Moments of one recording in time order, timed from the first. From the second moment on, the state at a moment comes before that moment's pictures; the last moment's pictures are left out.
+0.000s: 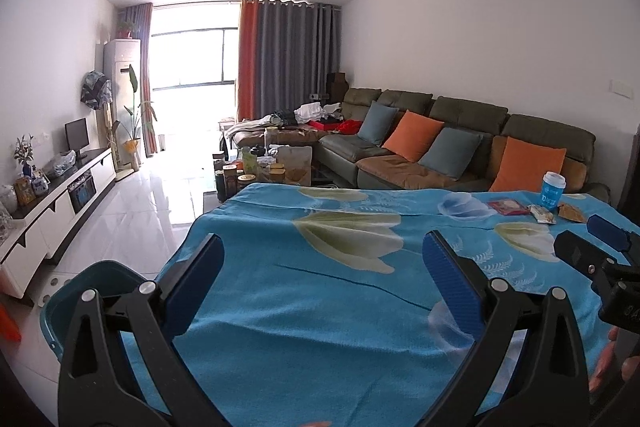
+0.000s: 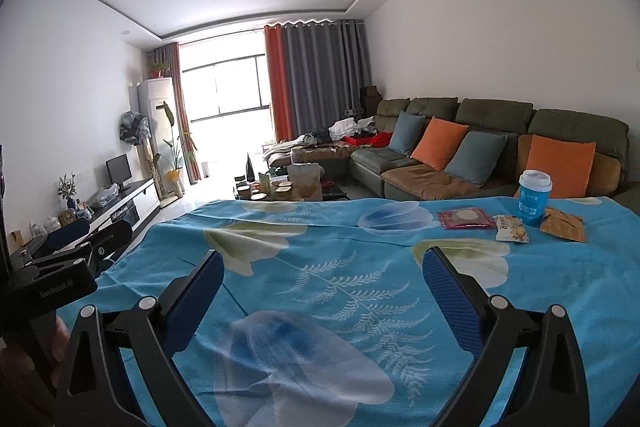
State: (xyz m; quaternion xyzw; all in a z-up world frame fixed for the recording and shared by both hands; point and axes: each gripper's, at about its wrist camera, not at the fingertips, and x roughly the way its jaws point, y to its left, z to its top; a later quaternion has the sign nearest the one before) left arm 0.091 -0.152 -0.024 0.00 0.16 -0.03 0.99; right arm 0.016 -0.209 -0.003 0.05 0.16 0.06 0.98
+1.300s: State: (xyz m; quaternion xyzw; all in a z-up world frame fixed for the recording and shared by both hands) left arm 0.086 -0.148 -0.021 0.00 0.15 -0.02 0.99; right arm 0.012 -0.213 -0.003 0.05 0.17 0.05 0.98
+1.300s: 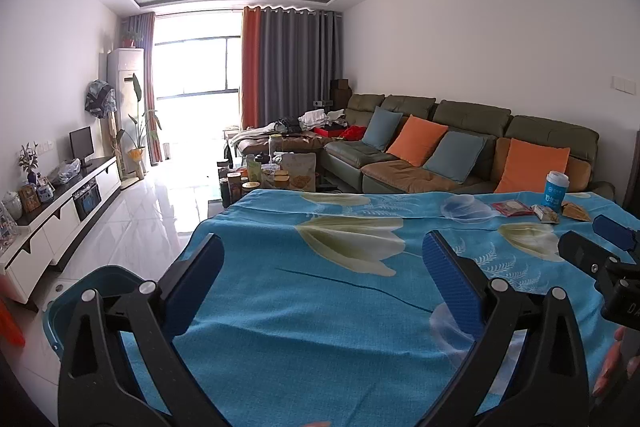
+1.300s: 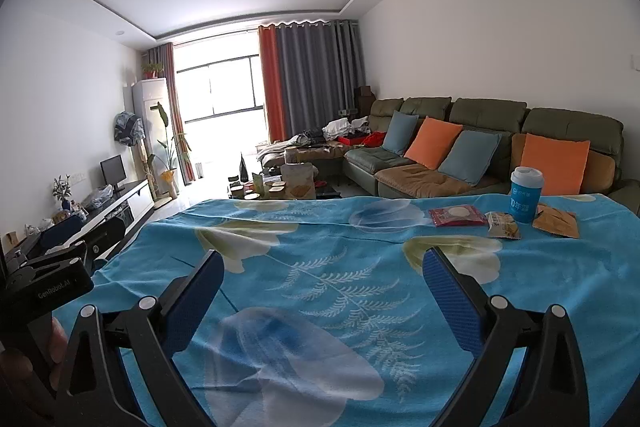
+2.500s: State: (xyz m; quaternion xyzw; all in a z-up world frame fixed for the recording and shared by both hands) left arm 0.088 -0.144 -0.026 0.00 0.15 -0.01 0.99; right arm 0.011 -0.213 -0.005 0.06 0.17 0.05 0.98
